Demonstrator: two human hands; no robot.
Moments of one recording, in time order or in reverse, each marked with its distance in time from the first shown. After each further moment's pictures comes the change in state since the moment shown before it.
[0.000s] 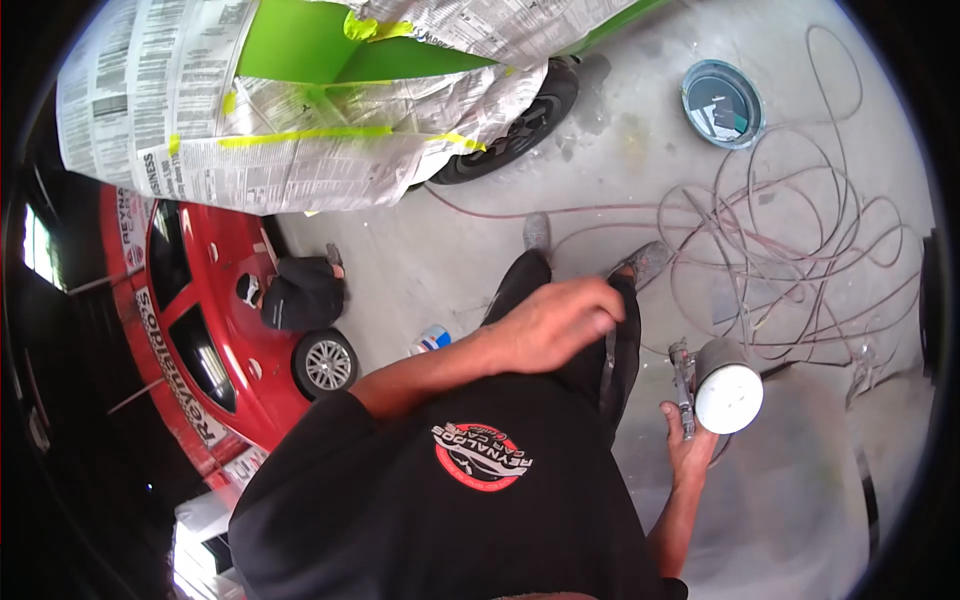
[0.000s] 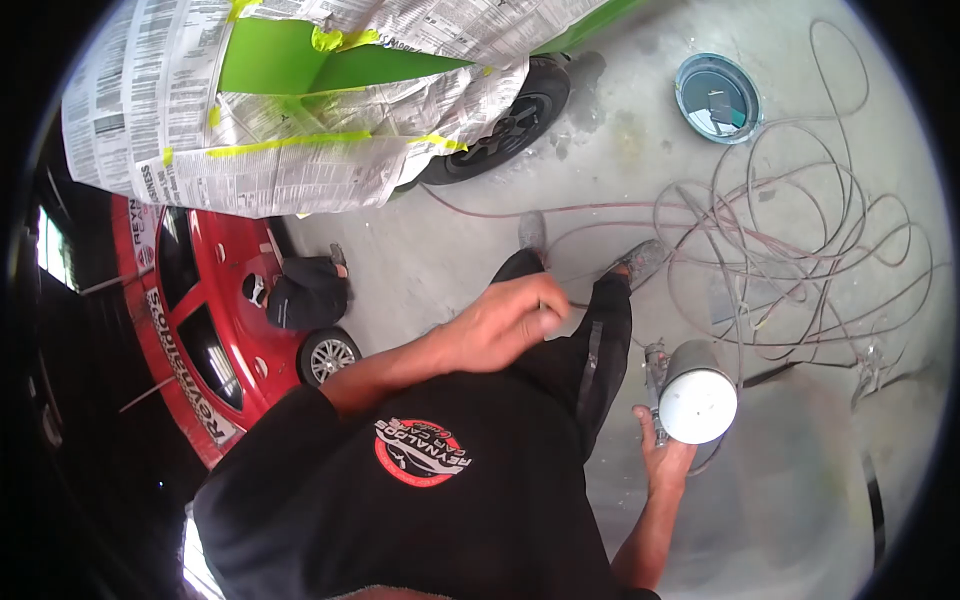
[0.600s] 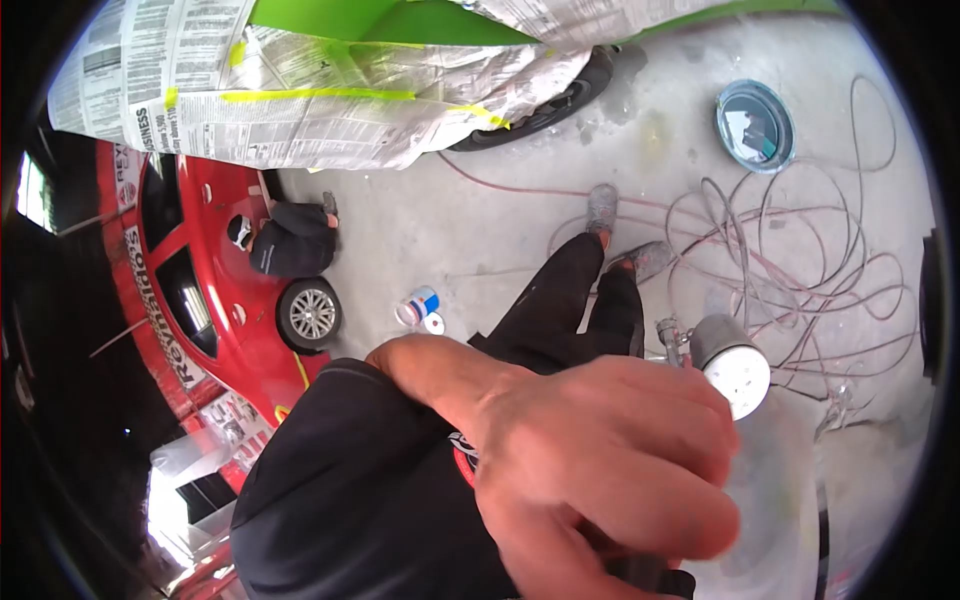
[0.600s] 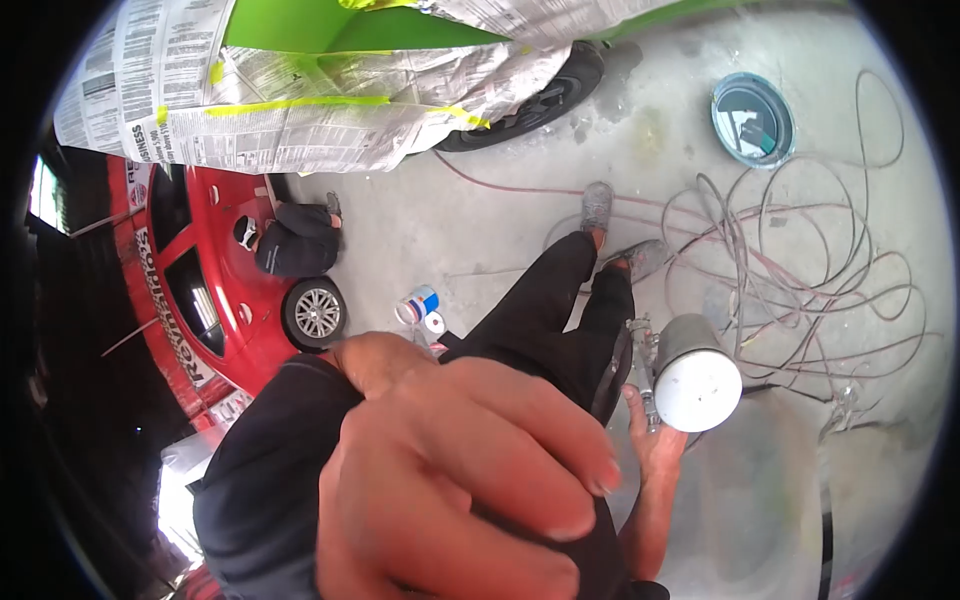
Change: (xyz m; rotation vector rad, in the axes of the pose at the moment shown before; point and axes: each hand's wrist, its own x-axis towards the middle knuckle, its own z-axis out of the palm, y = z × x) left_hand 0.065 0.128 -0.025 -0.370 0.438 0.834; right_hand 0.067 -0.058 -0.005 0.023 -0.093 -0.150
